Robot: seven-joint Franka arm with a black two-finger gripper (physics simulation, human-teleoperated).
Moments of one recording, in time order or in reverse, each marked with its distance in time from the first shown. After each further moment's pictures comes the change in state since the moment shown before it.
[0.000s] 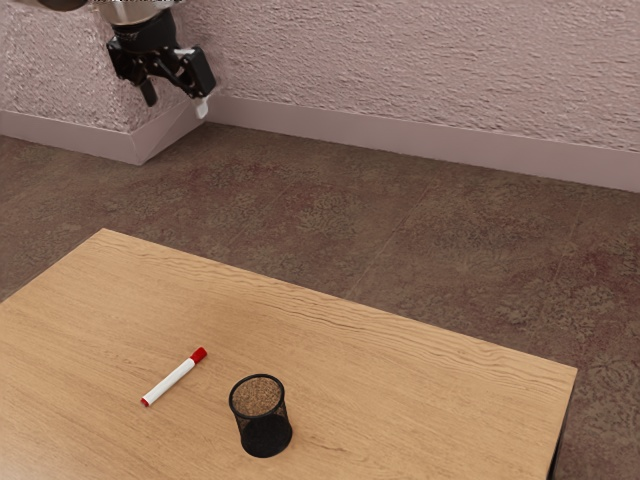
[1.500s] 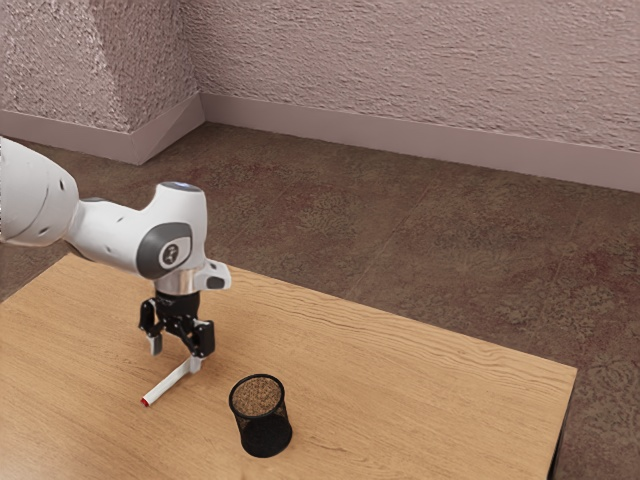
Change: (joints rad) arm 0.112 0.348 0.045 -0.666 -0.033 0.459 0.106
